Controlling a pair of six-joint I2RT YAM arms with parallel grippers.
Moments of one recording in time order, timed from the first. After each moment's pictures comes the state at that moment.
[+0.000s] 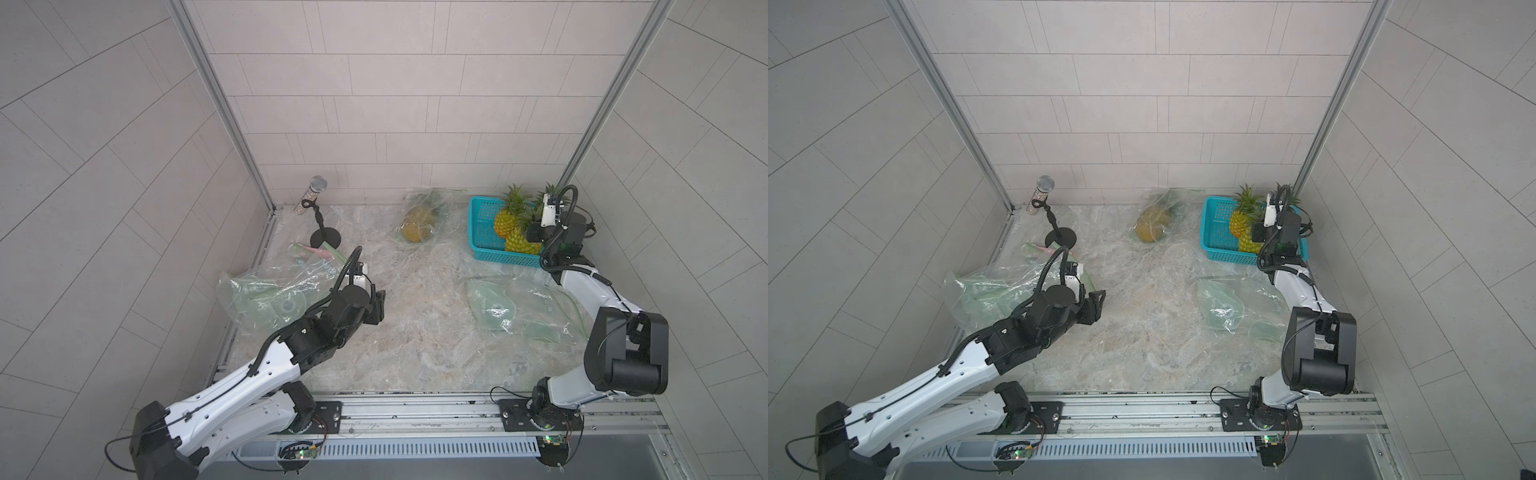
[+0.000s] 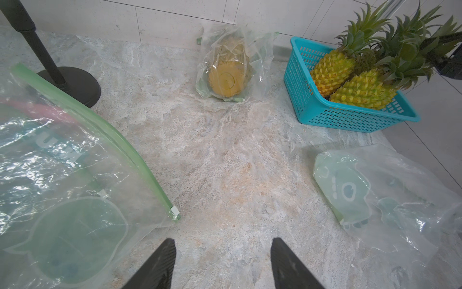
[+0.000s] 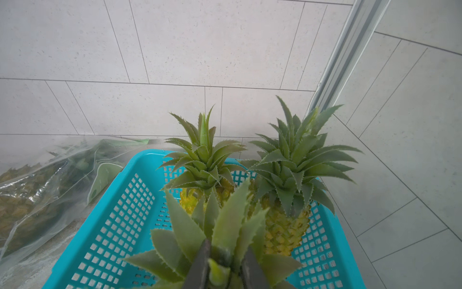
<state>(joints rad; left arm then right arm) -0.83 0.88 0.70 -0.40 -0.36 -0.54 -0.21 1.50 1.00 0.25 -0.06 -0.07</state>
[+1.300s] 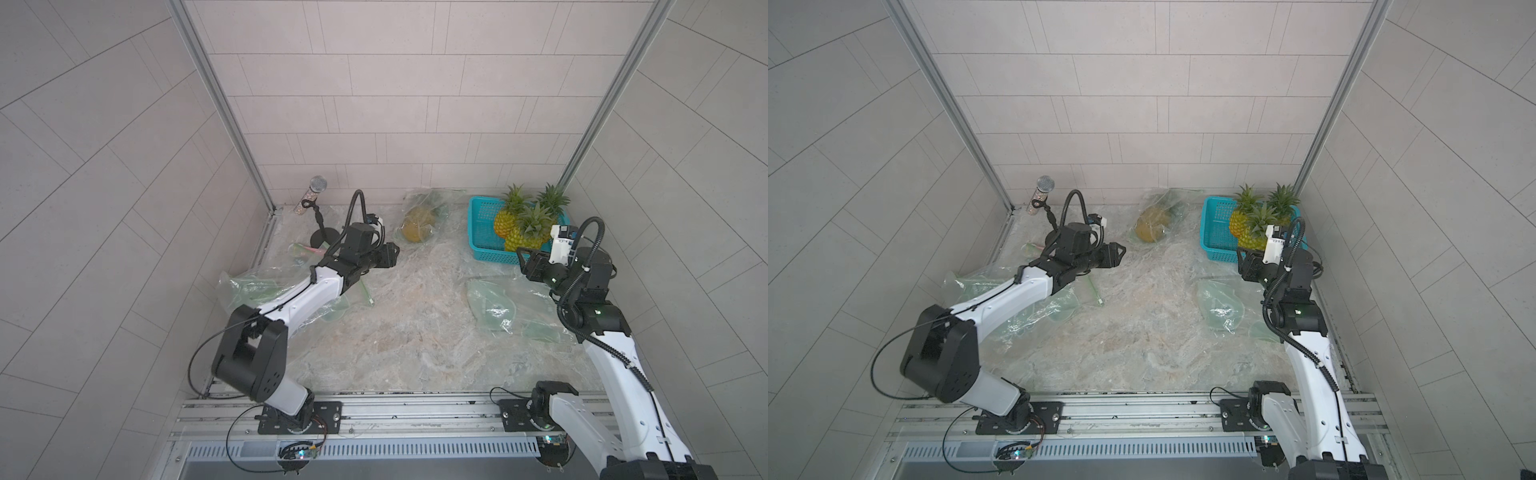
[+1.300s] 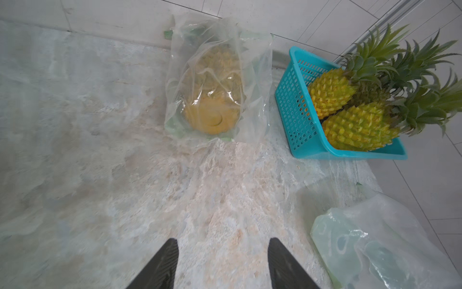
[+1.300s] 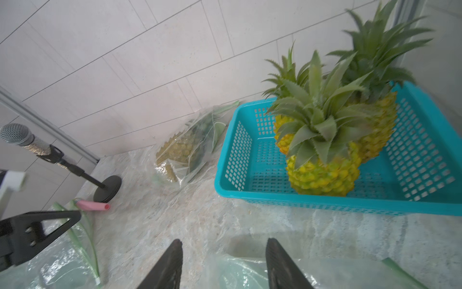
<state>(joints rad) -0.43 1.60 1.11 -0.10 0.19 -0.41 -0.10 0.85 0.80 -0.31 -0.29 0.30</state>
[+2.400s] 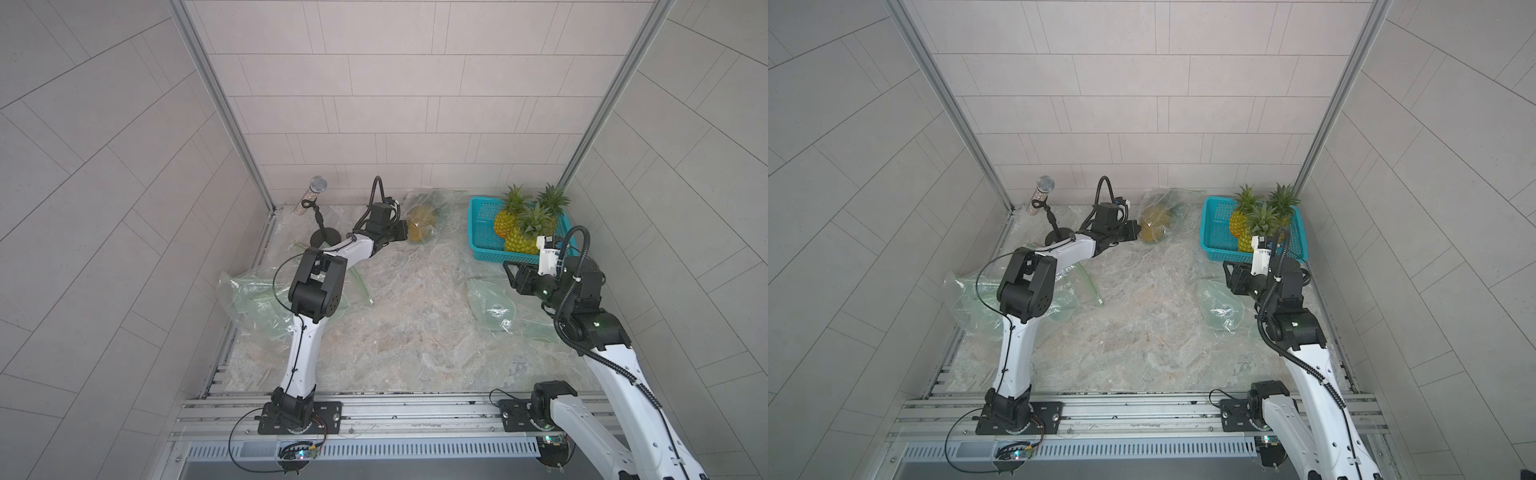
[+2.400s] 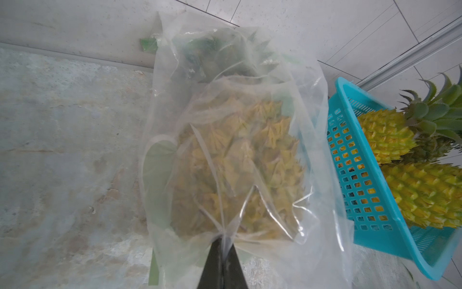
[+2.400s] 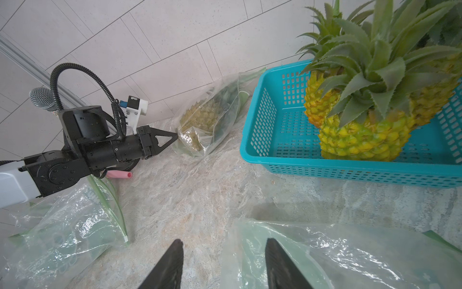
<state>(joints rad) -0.38 2.24 1.63 0.04 0.29 -0.43 0.02 0.77 0.79 -0.43 -0.26 0.33</state>
